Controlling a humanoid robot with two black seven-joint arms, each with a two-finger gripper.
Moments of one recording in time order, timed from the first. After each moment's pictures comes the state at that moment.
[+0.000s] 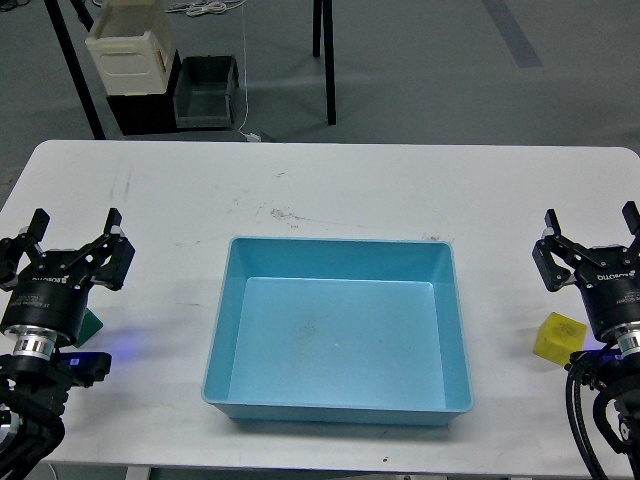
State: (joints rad) left arm -0.13 0.49 -0.86 -1.51 -0.75 -0.48 -0.40; right arm -0.25 0.00 1.64 1.63 0.15 0.22 0.00
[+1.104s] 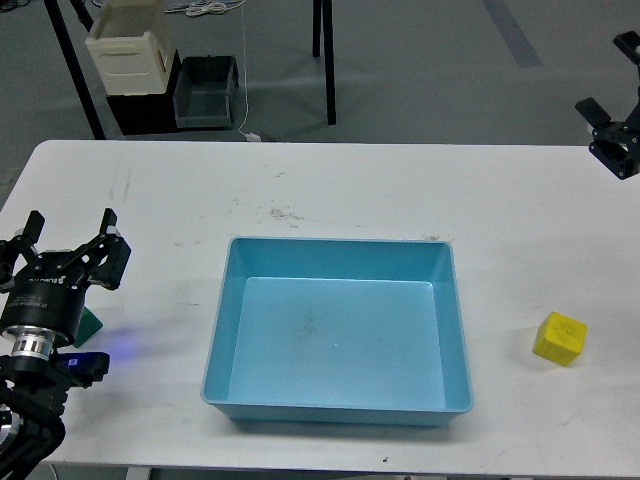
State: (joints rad) left arm -0.13 0.49 -0.86 -1.51 -0.75 -0.48 -0.42; right arm 0.19 -0.63 1.50 1.55 -0.95 0.28 0.01
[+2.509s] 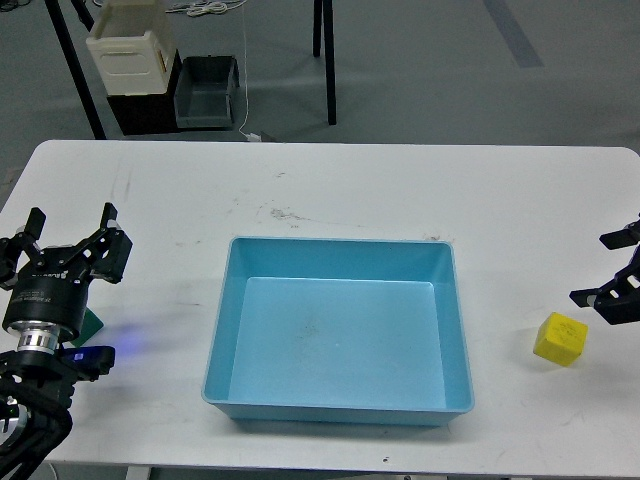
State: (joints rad) left arm -0.14 0.45 -0.88 -1.48 -0.75 -0.48 -0.42; right arm 1.13 -1.36 0.02 1.73 -2.02 0.46 0.49
